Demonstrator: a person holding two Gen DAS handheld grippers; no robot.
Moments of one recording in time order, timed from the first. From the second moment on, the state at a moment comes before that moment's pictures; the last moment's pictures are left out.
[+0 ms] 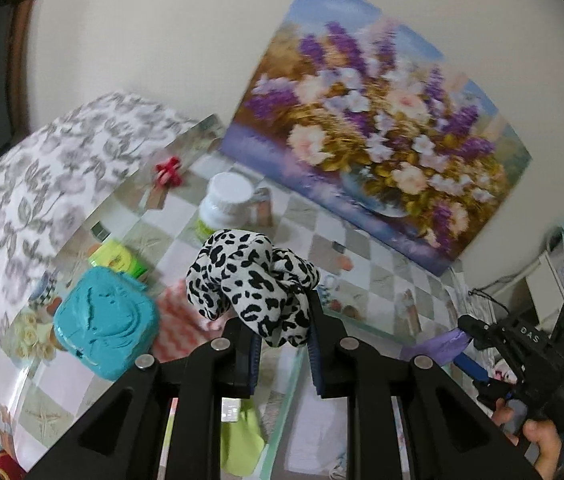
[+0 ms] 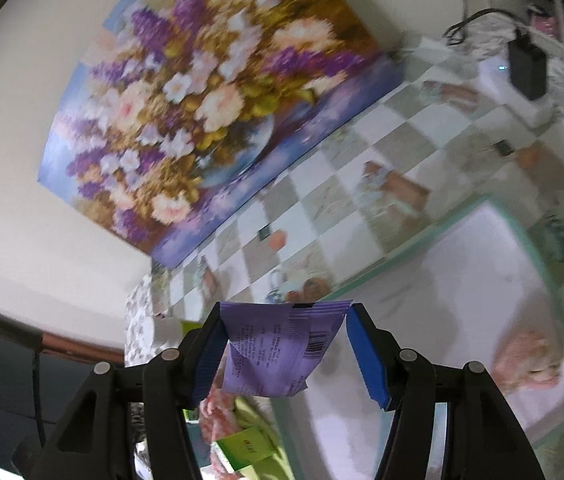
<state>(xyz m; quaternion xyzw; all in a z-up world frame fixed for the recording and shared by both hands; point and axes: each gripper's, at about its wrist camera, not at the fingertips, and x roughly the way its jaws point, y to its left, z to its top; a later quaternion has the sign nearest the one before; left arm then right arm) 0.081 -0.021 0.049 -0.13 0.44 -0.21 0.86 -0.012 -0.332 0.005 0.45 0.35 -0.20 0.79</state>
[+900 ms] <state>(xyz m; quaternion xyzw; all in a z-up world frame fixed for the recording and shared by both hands) -0.006 -0.163 -0.025 0.06 0.54 -0.33 0.77 -0.083 -0.389 -0.018 0.40 0.42 -0.35 0.74</state>
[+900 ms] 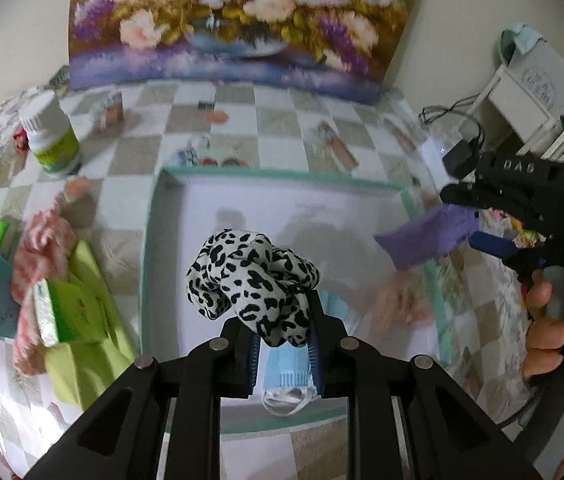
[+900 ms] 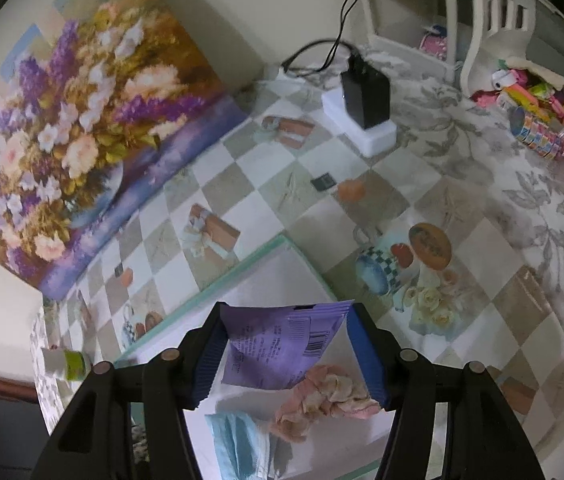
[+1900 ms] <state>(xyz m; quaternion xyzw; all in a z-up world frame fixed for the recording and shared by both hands) 0.030 -0.130 -0.038 0.04 0.55 -0.22 0.80 -0.058 -0.373 -0.038 0.33 0.48 -0.36 0.73</state>
